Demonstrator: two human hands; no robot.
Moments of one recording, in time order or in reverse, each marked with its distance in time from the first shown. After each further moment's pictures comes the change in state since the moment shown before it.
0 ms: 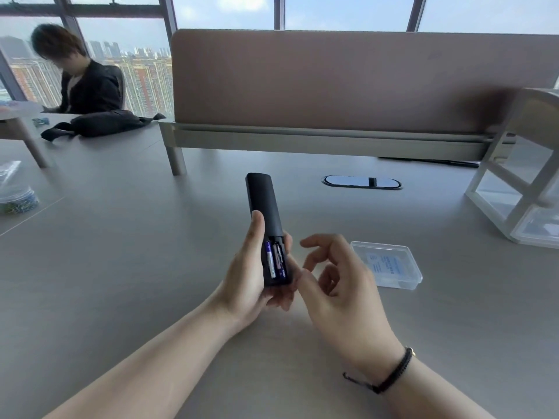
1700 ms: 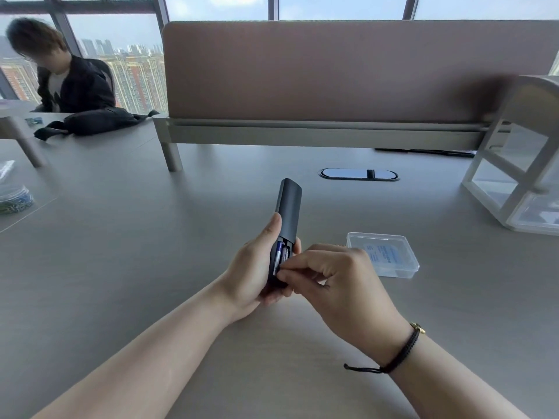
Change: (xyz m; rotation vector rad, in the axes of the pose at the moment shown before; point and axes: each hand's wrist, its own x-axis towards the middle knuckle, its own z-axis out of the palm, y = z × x) left_hand 0.007 -0.003 -0.003 0.127 -0.091 -0.119; right_hand 0.009 0.005 -0.011 -0.096 -0.168 -0.262
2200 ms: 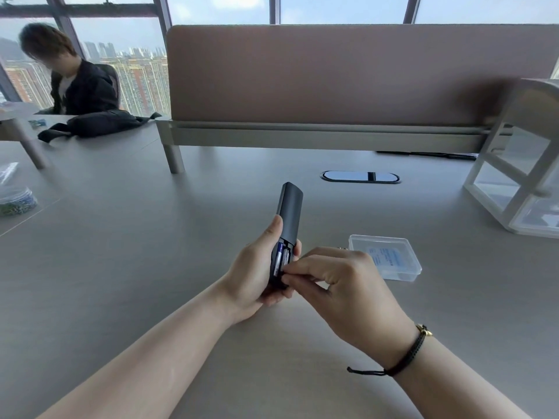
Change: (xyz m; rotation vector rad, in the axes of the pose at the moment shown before) left_hand 0.000 0.002 -0.001 -0.007 -0.005 -0.023; right_hand 0.001 -0.002 -0.005 -0.134 -0.003 -0.151
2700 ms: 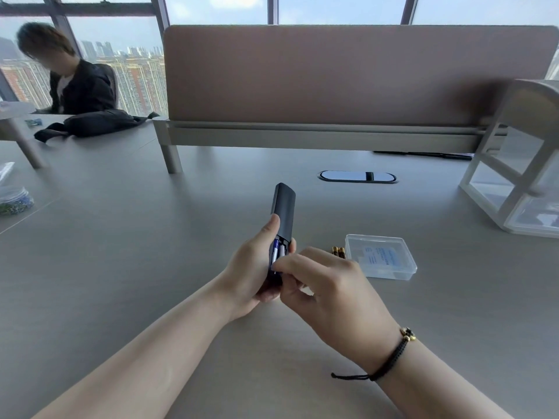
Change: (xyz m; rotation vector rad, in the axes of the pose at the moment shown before) left_hand 0.005 0.001 0.002 -0.003 0.119 -0.079; right_hand -0.003 -0.006 0.009 -0.135 0.018 -0.070
